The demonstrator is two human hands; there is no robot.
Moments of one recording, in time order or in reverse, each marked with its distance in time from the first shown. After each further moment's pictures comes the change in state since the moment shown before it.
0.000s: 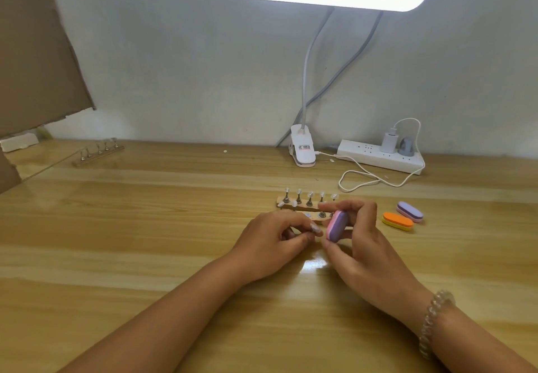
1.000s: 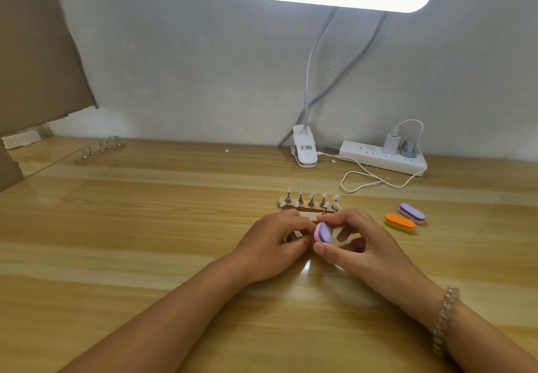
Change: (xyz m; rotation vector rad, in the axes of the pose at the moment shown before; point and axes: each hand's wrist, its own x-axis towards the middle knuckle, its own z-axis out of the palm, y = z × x) left_hand -0.001 0.000 0.000 0.004 -0.078 0.039; right_hand 0.005 0.005 -0.008 0.172 -0.054 0.117
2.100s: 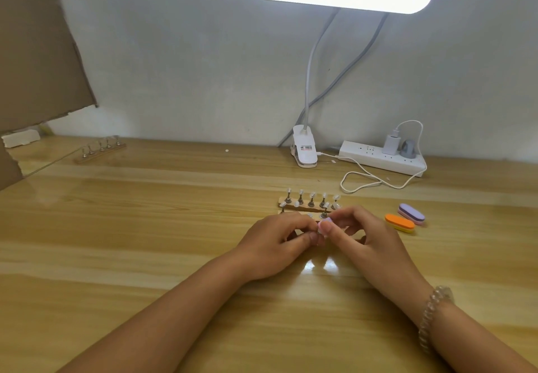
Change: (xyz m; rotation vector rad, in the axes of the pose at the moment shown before) left_hand 0.002 -0.001 0.001 -0.034 -0.040 -0.023; right_hand 0.006 0.006 0.002 -0.143 0.168 -0.006
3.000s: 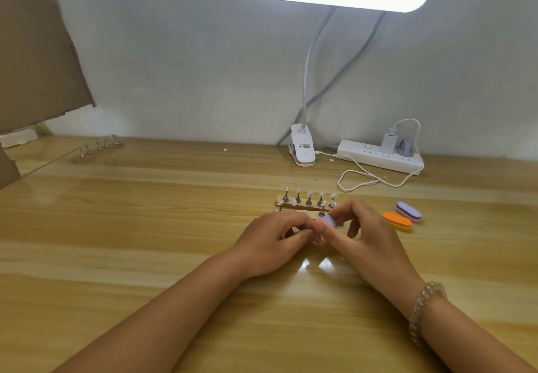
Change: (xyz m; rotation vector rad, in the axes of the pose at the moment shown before) left_hand 0.000 0.003 -0.001 0.019 0.013 -0.009; right_hand 0.001 -0.006 0.001 -0.137 0.041 -0.056
